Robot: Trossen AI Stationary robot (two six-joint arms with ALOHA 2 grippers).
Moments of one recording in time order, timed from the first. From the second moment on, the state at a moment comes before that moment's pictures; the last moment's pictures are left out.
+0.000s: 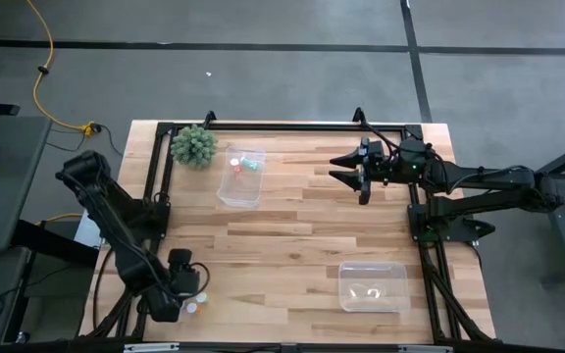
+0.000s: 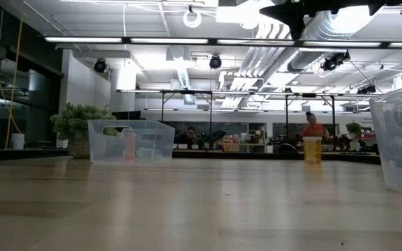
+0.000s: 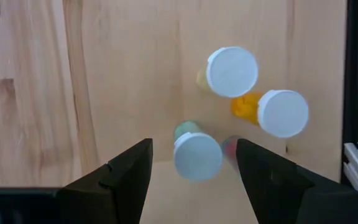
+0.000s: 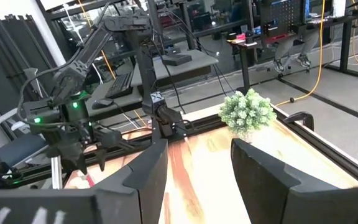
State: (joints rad) left arm -0.89 1.44 0.87 -0.79 -0.17 -0.93; right arm -0.17 0.91 0.69 0.17 -0.08 0.23
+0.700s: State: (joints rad) left arm -0.89 1.49 0.87 -0.80 -0.14 -0.92; right arm -0.17 0.91 0.69 0.17 -0.08 0.25
